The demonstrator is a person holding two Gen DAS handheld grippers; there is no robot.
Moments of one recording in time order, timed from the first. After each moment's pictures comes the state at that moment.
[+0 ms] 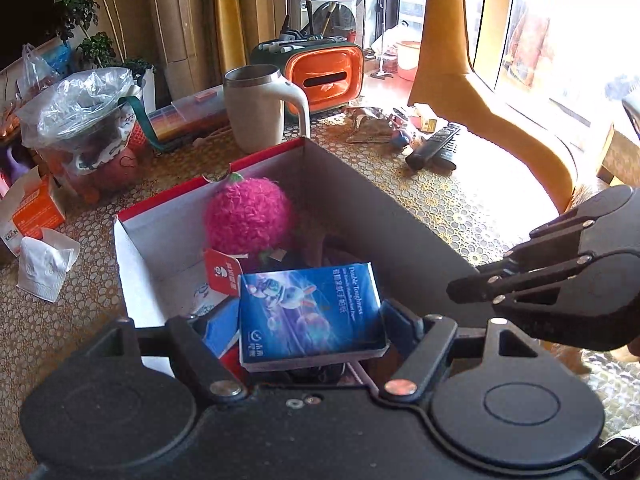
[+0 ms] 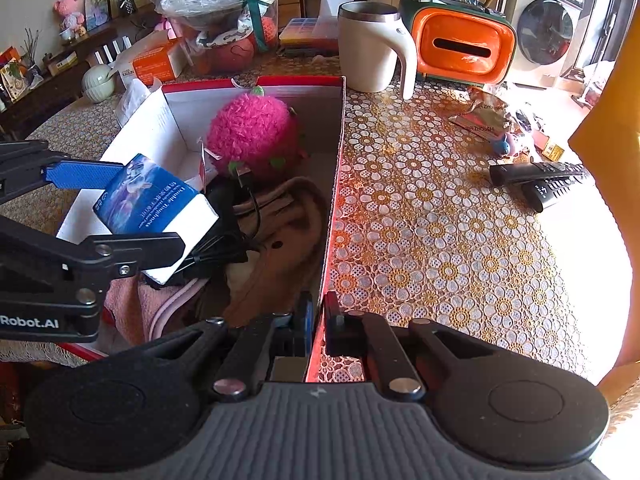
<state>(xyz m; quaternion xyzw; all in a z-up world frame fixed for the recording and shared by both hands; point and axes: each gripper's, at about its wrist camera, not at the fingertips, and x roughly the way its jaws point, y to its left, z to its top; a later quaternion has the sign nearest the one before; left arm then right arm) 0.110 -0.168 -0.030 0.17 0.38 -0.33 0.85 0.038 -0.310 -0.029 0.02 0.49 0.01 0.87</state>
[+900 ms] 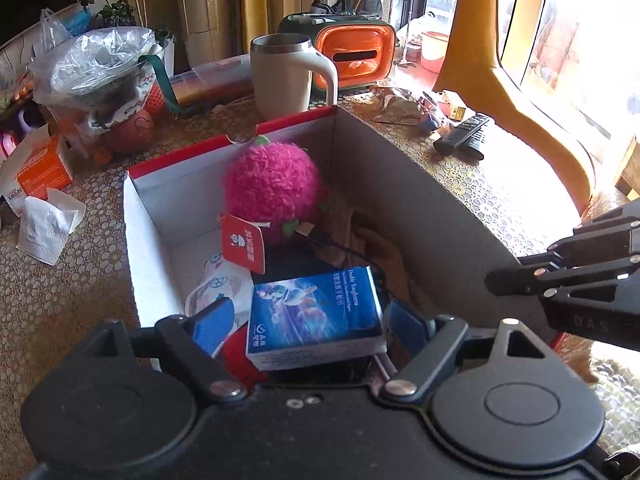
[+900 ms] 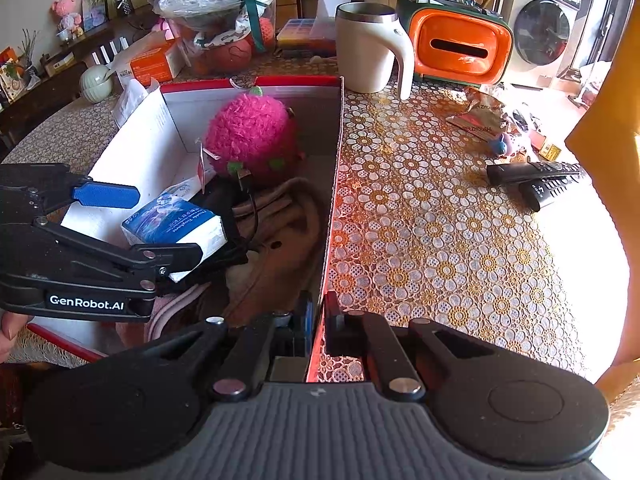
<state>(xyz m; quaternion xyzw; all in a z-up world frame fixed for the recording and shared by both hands) 0.124 -0.157 -0.043 0.14 0.42 -0.30 0.85 0.036 -0.308 -0.028 0.02 0.48 0.00 0.87</state>
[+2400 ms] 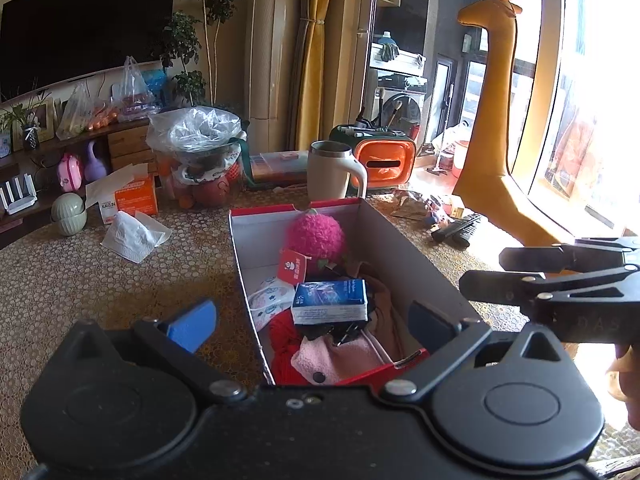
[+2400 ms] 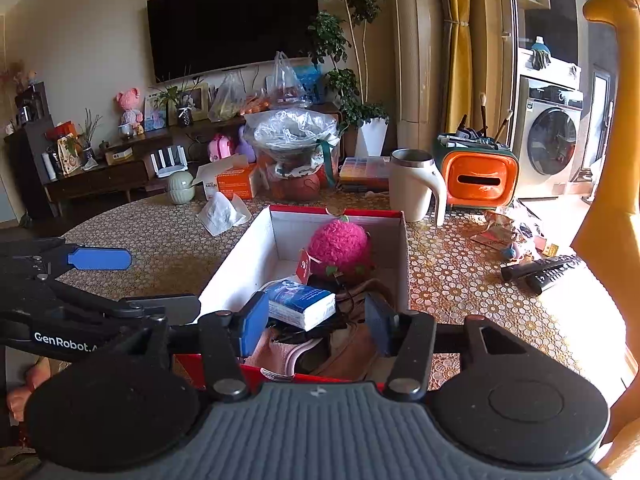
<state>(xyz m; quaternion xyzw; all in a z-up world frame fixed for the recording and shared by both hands) 0.002 -0.065 0.022 0.05 0.29 -0.25 0.92 -0.079 -0.257 0.044 0.03 0.28 0.05 0.96</state>
